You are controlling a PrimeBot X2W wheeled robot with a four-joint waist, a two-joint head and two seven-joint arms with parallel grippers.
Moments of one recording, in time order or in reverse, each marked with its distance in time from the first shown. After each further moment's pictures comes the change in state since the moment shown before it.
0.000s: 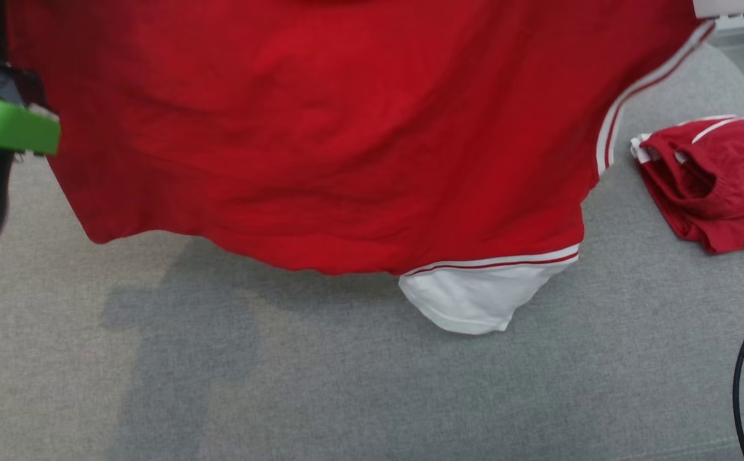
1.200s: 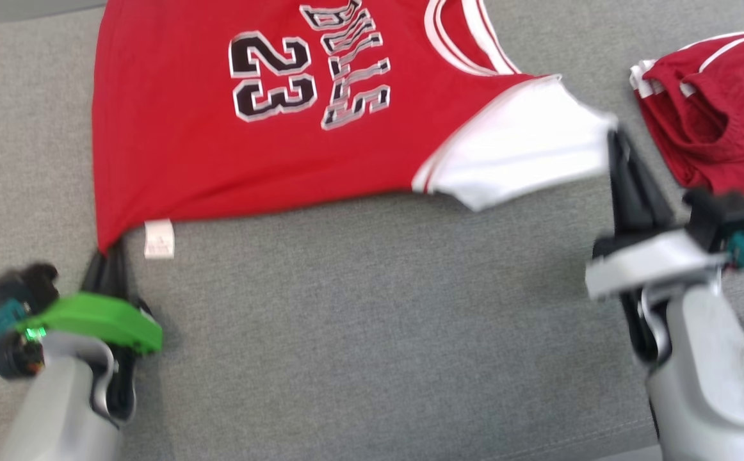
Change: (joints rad) left arm 0.314 -0.224 0.048 0.544 -0.106 -0.001 -0.150; right arm 0.593 0.223 -0.139 0.064 -0.030 0.002 -0.084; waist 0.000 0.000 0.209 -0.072
